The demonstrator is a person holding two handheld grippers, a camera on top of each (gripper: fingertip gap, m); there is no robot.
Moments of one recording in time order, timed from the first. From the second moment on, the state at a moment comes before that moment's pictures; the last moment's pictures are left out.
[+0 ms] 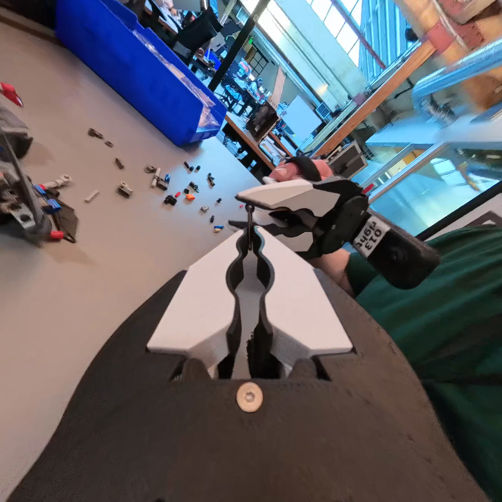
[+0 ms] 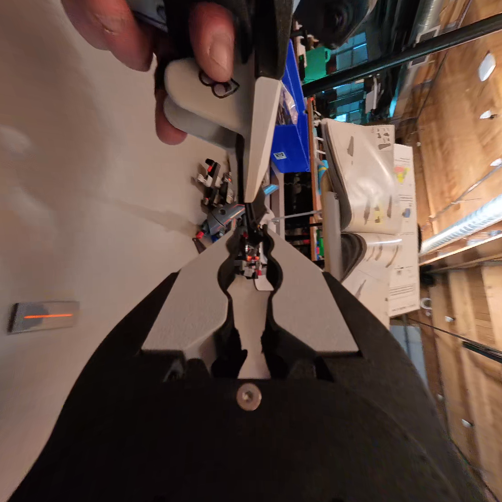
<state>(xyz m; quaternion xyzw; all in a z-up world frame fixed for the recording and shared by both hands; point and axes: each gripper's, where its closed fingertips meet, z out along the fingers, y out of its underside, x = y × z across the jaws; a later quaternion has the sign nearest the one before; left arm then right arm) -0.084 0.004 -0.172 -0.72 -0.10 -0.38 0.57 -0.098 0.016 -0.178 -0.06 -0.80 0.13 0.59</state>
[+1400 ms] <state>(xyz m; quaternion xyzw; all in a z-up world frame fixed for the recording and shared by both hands) -0.093 0.009 -0.156 -0.76 0.30 0.16 0.55 -0.084 0.017 -0.190 -0.27 -0.81 0.50 0.15</state>
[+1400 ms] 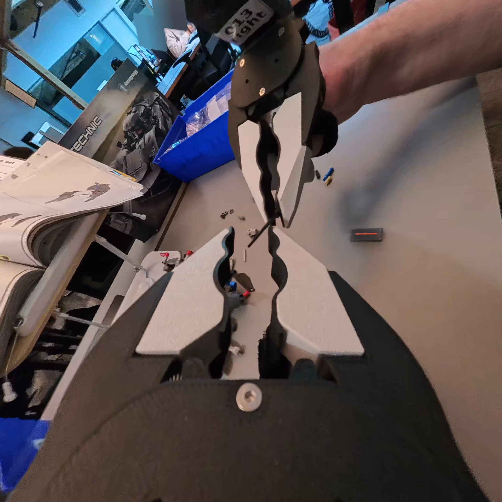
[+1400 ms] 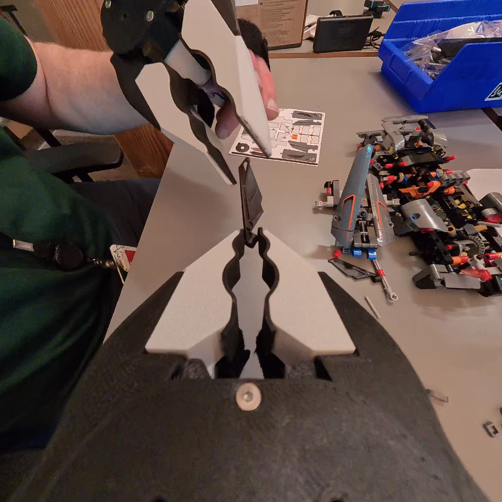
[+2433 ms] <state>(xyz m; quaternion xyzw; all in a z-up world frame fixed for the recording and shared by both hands) -0.102 0.008 -0.163 -0.80 0.31 0.11 0.50 -0.097 0.032 -0.172 -0.18 -0.83 0.39 0.35</state>
